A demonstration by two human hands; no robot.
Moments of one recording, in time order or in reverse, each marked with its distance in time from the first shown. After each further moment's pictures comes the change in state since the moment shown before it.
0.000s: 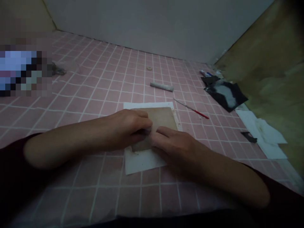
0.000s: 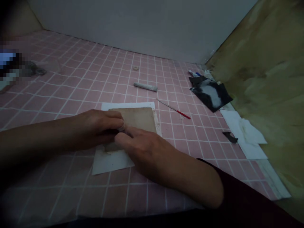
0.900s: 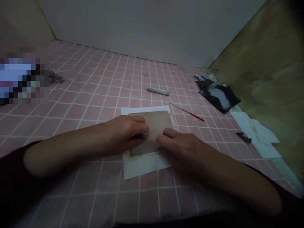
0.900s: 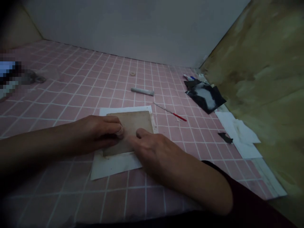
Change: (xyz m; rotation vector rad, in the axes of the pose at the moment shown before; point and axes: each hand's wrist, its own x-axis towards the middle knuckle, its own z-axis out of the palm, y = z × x) left_hand 0.001 -0.002 0.002 0.003 0.000 -0.014; right_hand -0.003 0.001 0.001 -0.069 -0.004 0.054
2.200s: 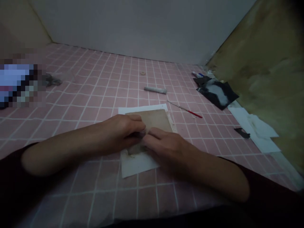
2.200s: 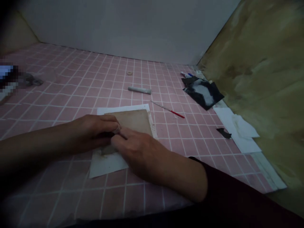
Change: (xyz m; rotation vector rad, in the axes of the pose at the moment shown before) left_hand -0.001 0.002 -0.003 0.008 -0.023 -0.009; right_hand 0.008 -0.002 0.008 0.006 0.097 -0.071
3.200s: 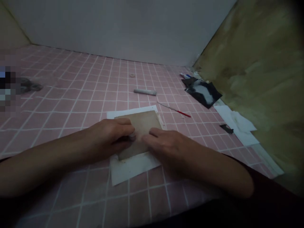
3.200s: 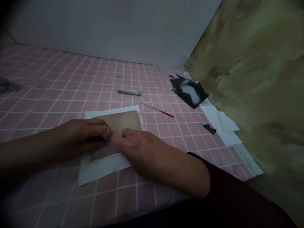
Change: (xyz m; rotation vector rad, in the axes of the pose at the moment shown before) left_hand 0.000 0.001 -0.001 -0.019 -0.038 -0.023; right_hand -0.006 0.001 -0.012 -0.002 -0.068 0.018
